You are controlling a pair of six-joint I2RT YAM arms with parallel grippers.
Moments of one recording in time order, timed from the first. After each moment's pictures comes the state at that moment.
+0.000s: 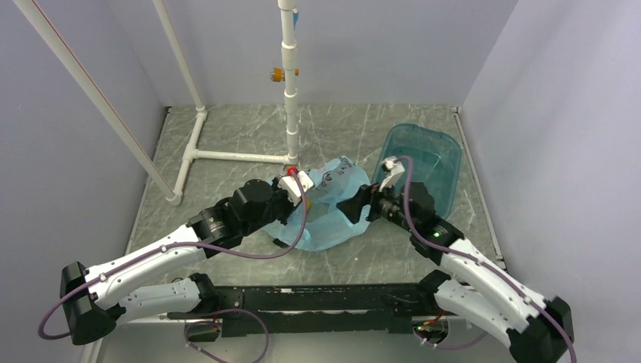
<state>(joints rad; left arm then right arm) -0.98 0.98 0.86 -0.23 -0.17 0.14 0.60 0.74 0.55 -0.05 -0.18 0.45</state>
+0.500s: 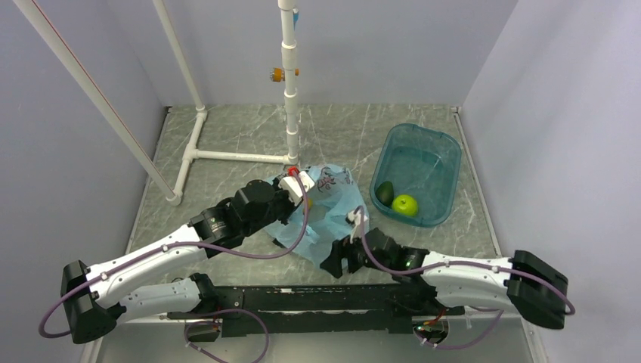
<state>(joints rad) -0.98 0.99 0.86 -0.23 -0.21 0.14 1.02 0.95 0.25 0.21 -0.04 0.60</state>
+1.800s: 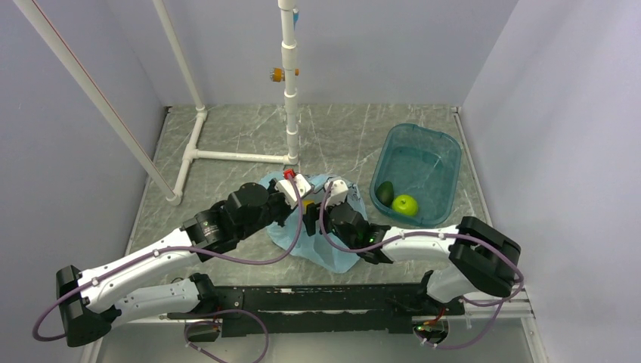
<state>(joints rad) -1.01 0.94 0.86 -0.25 -0.21 0.16 1.06 1.41 0.56 0.46 0.42 0.43</state>
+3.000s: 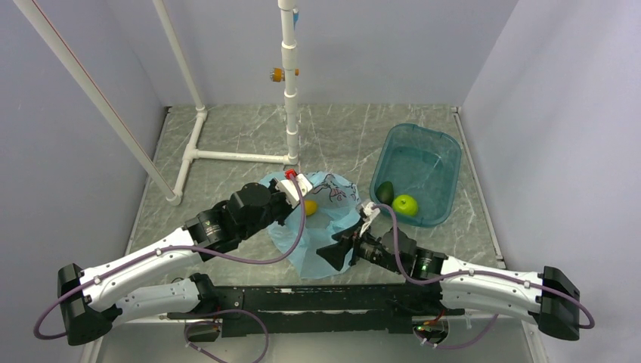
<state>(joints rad) -1.01 0.95 0.86 -0.25 -0.25 0.18 1.16 0.73 0.27 0.30 0.06 0.56</state>
